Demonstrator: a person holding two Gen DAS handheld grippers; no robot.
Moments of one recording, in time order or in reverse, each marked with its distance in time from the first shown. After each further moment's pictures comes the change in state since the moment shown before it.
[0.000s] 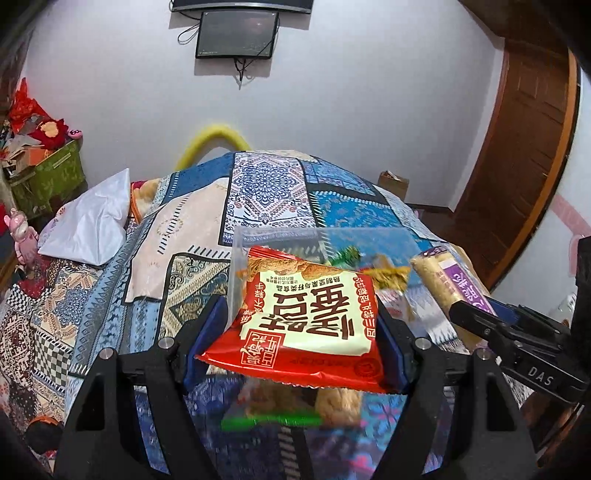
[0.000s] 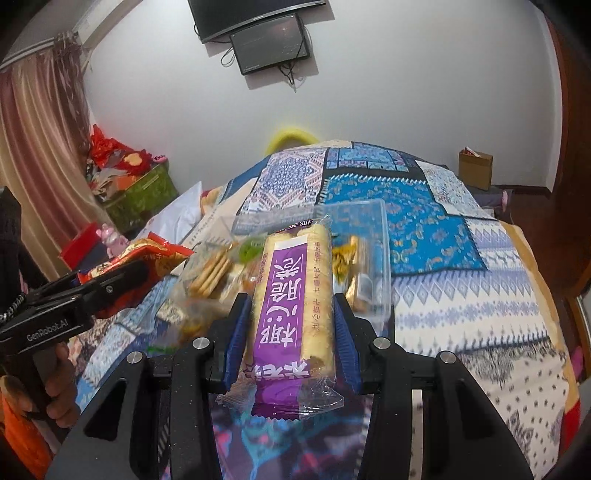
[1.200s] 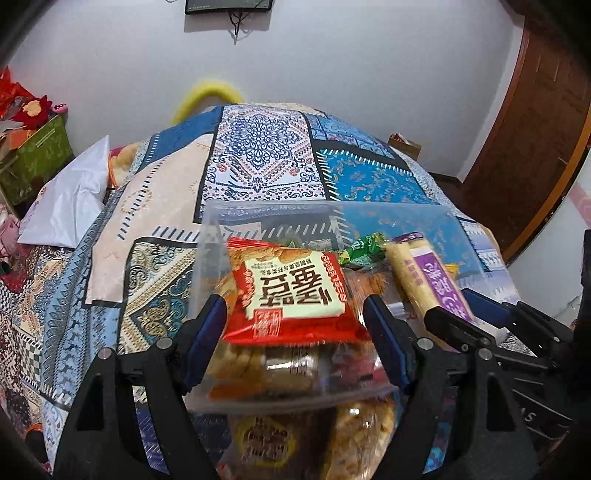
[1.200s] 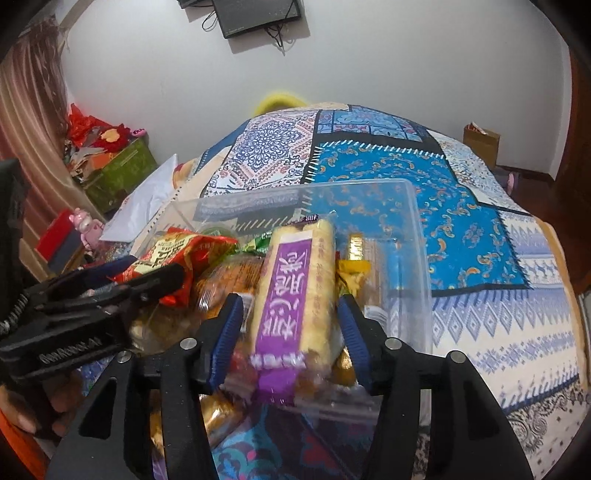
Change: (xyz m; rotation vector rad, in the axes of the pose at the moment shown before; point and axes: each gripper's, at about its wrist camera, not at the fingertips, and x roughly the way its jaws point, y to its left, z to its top) left arm 0.087 -0.001 0.011 -0.001 0.158 -0.003; right arm 0.079 -0.008 0.013 -0.014 0.138 -0.053
